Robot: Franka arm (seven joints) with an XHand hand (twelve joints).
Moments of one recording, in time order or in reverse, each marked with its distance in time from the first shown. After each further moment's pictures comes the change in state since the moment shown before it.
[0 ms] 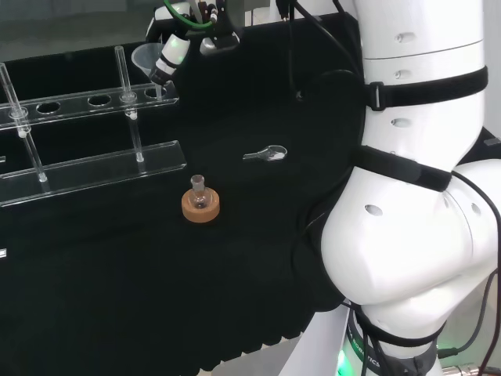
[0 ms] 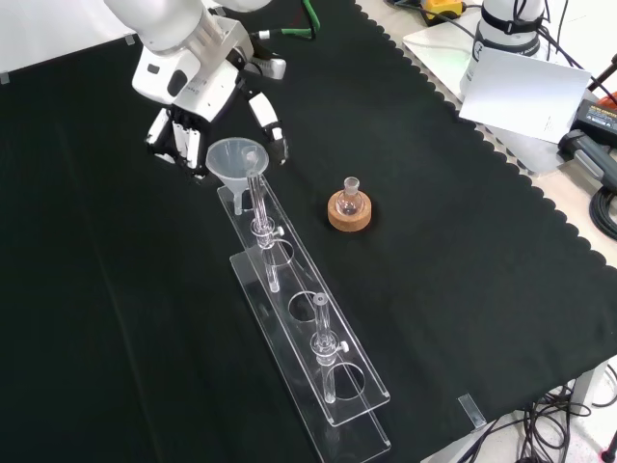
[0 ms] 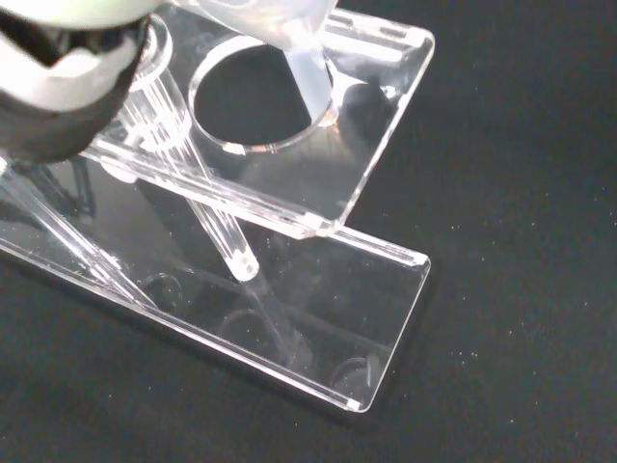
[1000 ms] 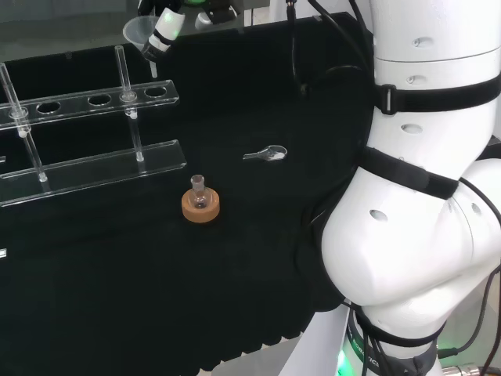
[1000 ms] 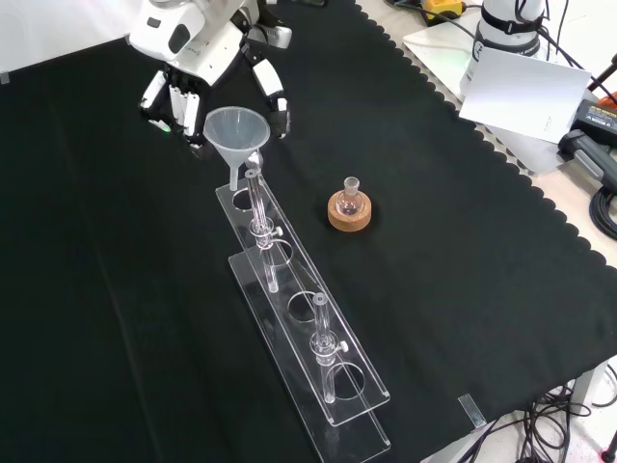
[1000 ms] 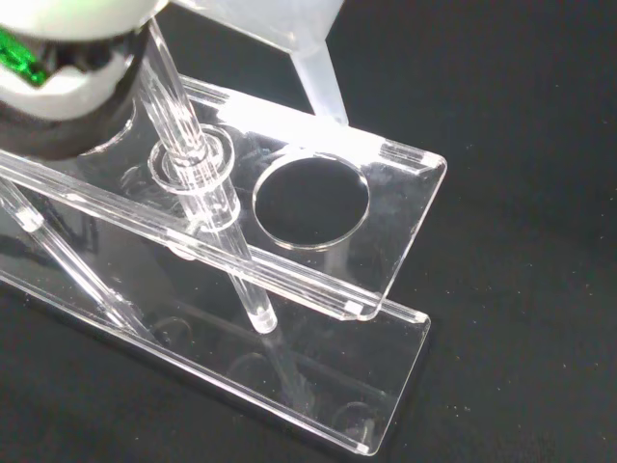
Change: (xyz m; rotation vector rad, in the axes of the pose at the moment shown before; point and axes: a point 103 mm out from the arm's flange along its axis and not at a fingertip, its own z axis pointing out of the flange) arm 0.018 -0.021 -0.046 -0.054 -0.036 0.003
